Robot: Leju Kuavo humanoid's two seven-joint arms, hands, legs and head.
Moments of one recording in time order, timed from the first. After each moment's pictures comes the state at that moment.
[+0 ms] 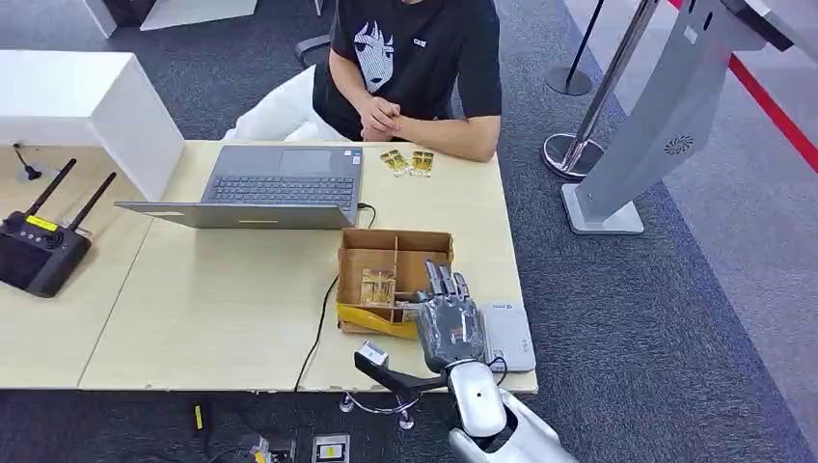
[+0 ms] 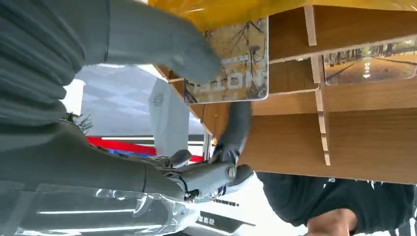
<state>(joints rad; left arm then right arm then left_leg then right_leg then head) -0.10 0.07 -1.10 -0.61 1.16 -0.05 -0.42 -0.30 -0.01 0.83 -0.97 1.28 -0.23 0.37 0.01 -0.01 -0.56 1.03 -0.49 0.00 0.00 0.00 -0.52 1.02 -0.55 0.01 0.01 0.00</state>
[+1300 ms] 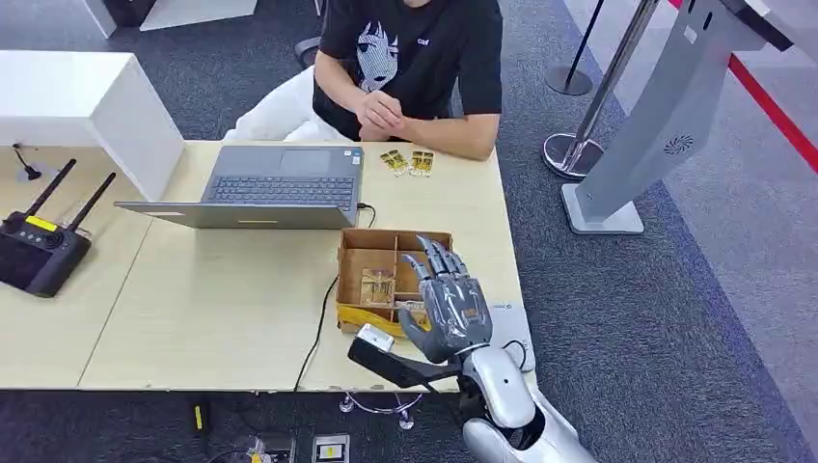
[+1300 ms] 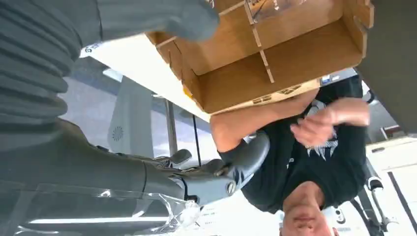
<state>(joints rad) -0.10 0.08 -1.10 -0.60 1.18 -0.05 -0.44 -0.26 -0.06 0.77 -1.34 1.02 -0.09 0.24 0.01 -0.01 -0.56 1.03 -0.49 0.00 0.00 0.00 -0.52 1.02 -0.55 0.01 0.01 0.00</state>
